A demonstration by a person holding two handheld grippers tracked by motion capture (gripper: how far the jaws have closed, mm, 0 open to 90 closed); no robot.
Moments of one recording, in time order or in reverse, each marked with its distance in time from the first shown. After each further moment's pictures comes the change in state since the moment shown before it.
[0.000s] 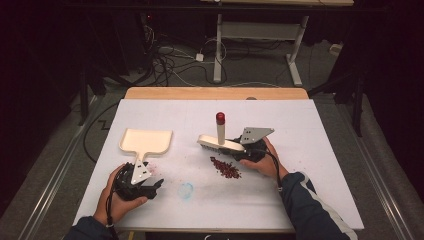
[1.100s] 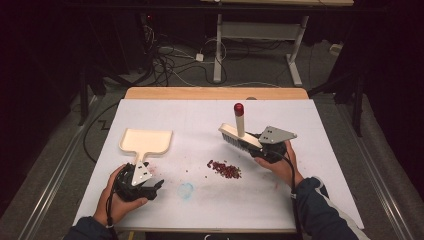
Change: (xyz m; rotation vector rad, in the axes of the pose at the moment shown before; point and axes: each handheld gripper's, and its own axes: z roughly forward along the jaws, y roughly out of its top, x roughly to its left) left arm -0.002 0.001 -0.001 -0.001 -0.001 0.013; right arm 0.004 -0.003 -0.051 0.000 -0.300 0.059
